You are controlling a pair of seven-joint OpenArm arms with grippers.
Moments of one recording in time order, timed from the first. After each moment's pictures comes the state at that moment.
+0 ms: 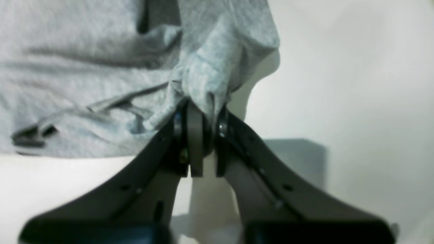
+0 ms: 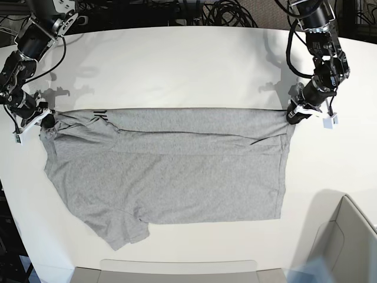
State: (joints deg) left arm 4.8 -13.3 -27.7 73.3 -47.0 -13.3 46.7; right arm 10.8 21.0 39.4 62.8 18.4 44.4 -54.8
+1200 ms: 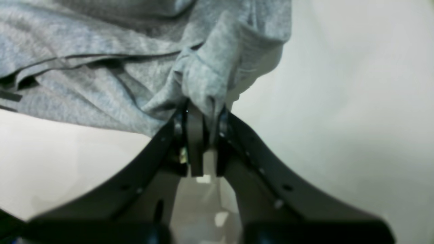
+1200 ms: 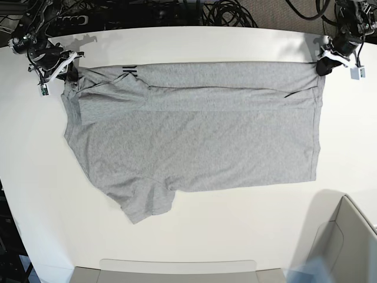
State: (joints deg) left arm 31.0 -22.0 -35.3 74.5 -51.4 -28.6 41.3; right arm -20.1 11.1 37.5 92.6 23.6 44.4 -53.2
